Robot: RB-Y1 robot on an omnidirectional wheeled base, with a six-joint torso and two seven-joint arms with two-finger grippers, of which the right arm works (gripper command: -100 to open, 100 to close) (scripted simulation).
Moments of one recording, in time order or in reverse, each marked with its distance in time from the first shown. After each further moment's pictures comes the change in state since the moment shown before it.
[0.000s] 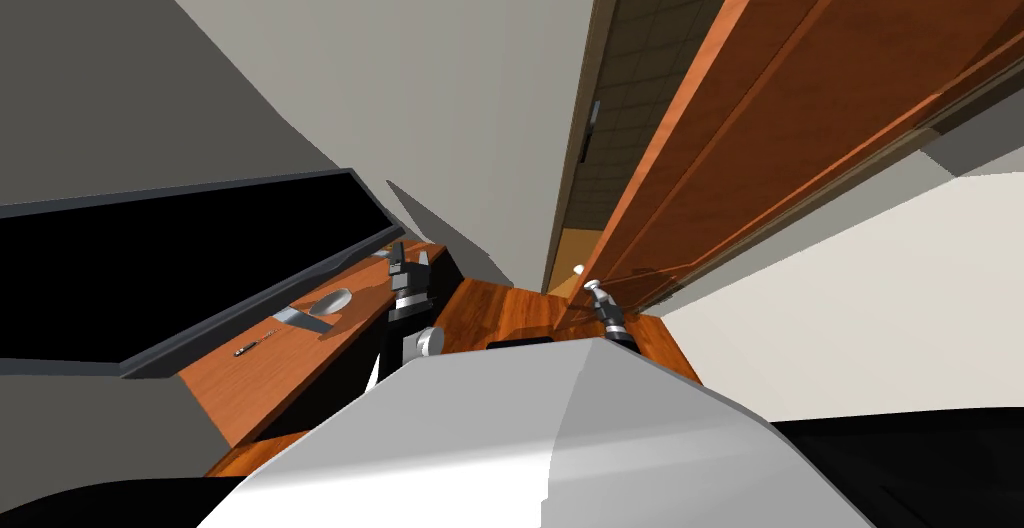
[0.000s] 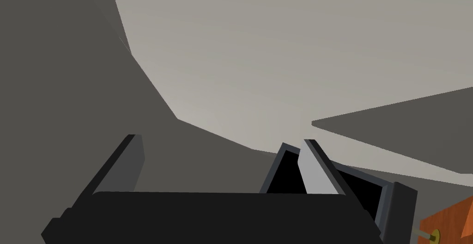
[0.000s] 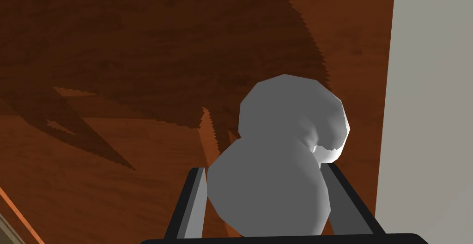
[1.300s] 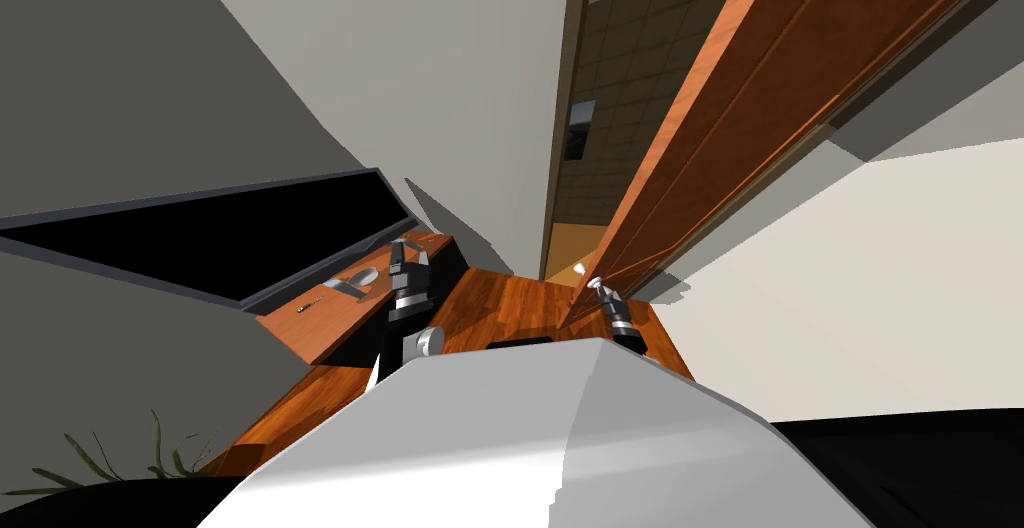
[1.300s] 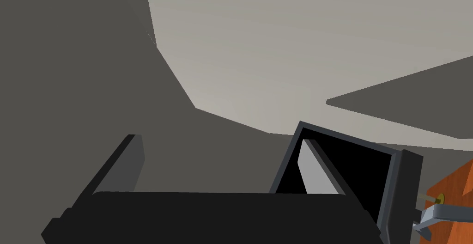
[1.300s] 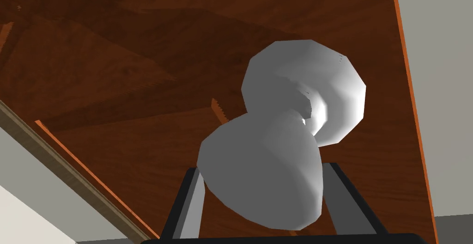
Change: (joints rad) arm -0.007 -0.082 0.065 0.011 -0.149 -0.003 -0.233
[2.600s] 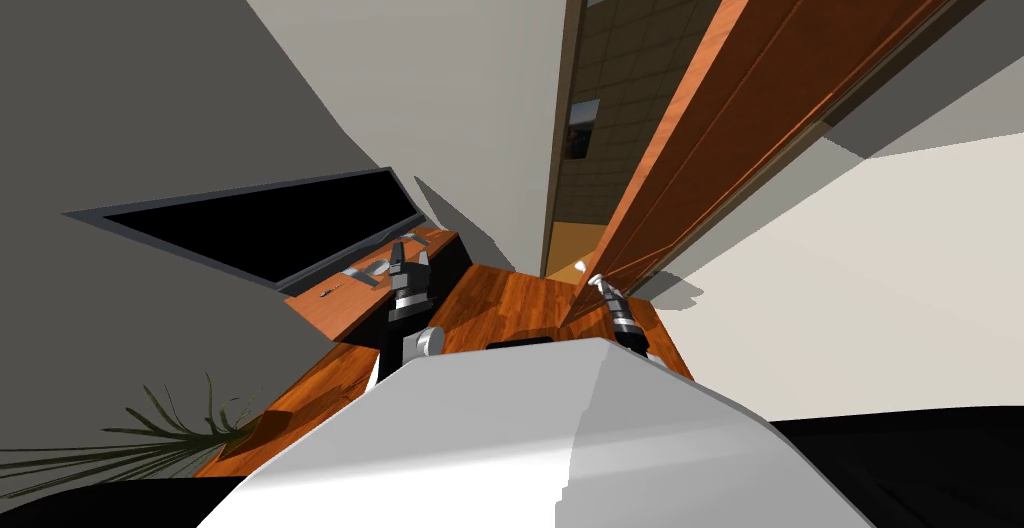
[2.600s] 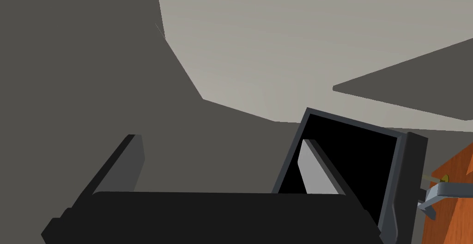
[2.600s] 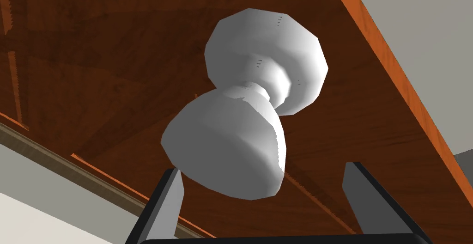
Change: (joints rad) arm 0.016 -0.040 0.076 -0.035 -0.130 0.012 -0.226
